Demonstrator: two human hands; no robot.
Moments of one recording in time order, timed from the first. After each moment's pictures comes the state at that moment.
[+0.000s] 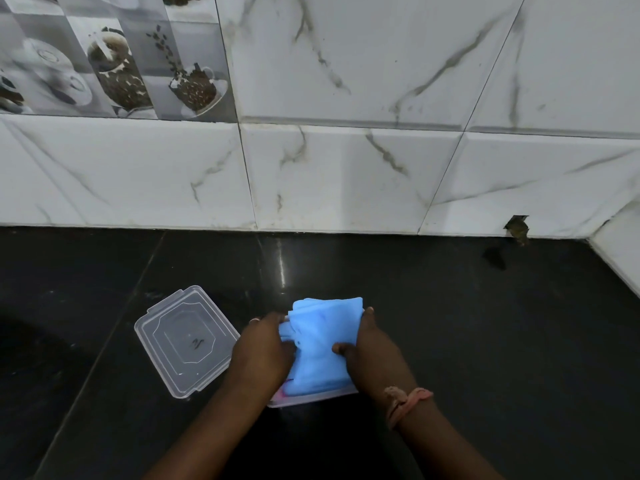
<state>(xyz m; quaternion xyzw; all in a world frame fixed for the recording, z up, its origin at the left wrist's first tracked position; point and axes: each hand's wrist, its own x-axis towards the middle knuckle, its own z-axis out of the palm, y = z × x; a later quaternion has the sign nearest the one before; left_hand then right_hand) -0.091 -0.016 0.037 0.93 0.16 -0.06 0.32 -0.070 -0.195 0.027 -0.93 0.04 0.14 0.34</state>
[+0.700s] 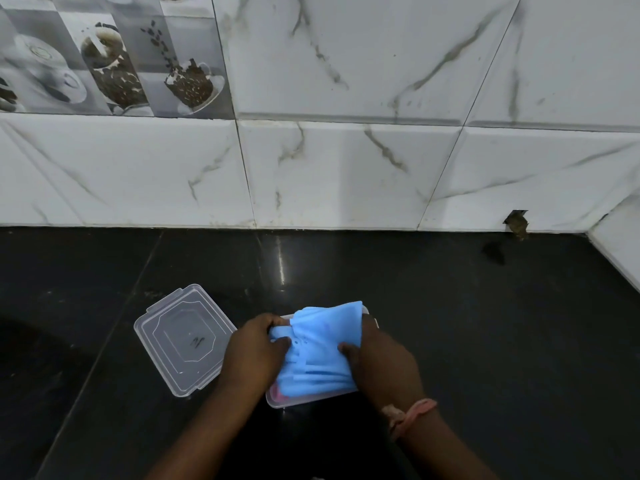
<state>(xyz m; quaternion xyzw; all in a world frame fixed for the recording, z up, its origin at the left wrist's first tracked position) -0.092 -0.003 0.031 0.90 0.18 -0.05 0.40 -0.083 -0.205 0.019 -0.97 0.00 0.06 0.24</state>
